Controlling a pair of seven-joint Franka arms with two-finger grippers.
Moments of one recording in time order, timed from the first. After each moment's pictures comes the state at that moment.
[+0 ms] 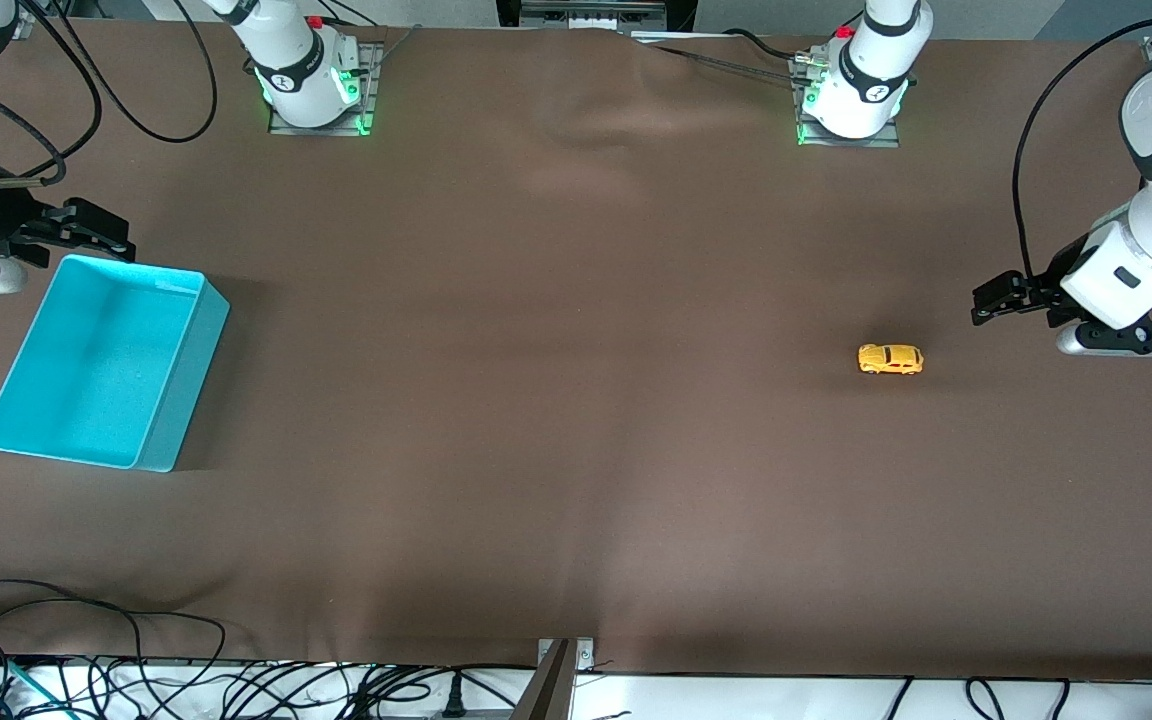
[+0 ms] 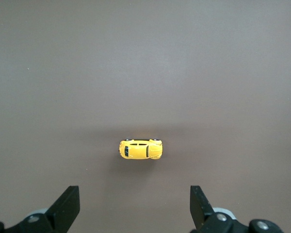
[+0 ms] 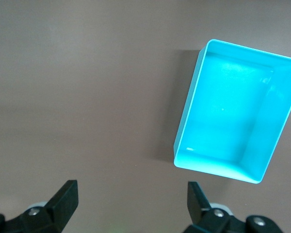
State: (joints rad) left arm 0.05 0.07 -0.03 -1.83 -0.02 1.86 0.03; right arm 0.01 0.08 0.01 -1.55 0.00 1.54 -0.06
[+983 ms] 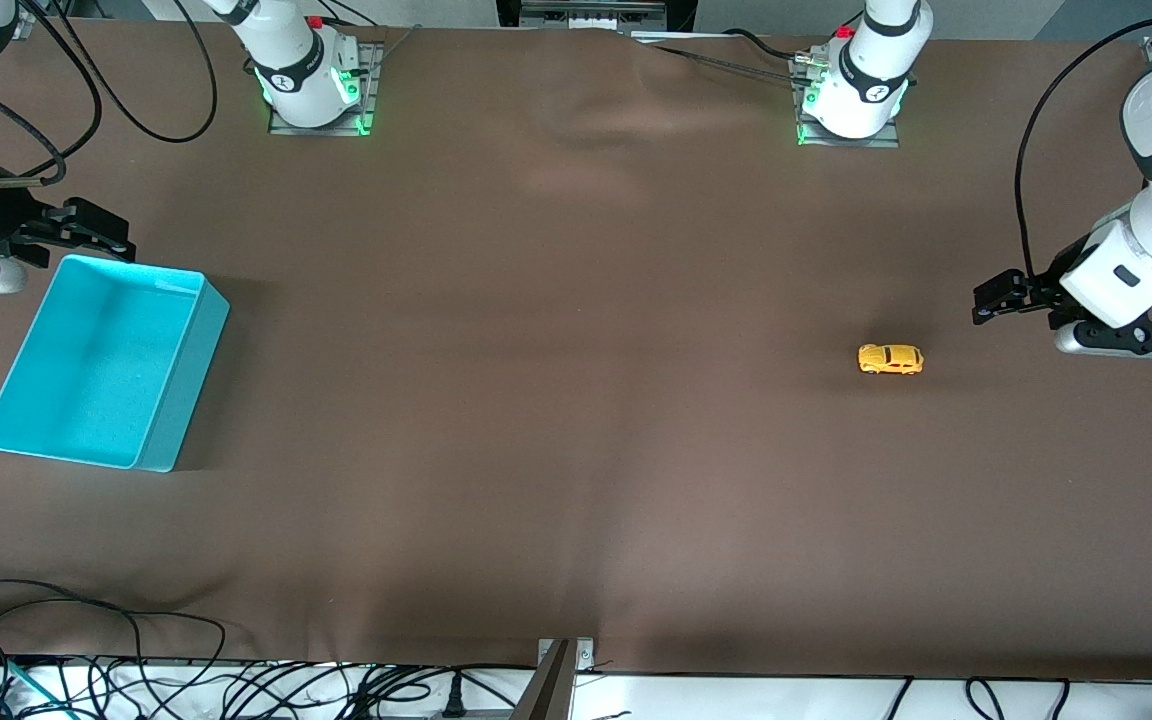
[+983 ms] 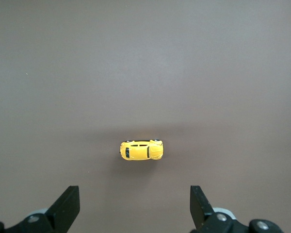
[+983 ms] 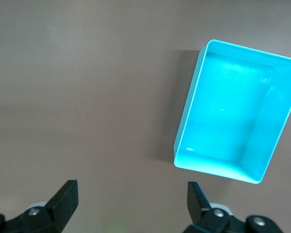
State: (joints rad) left arm 0.05 0.07 -0.03 -1.82 -0.02 1.86 0.07; right arm 0.01 0.08 0.01 -1.55 0.00 1.54 -0.06
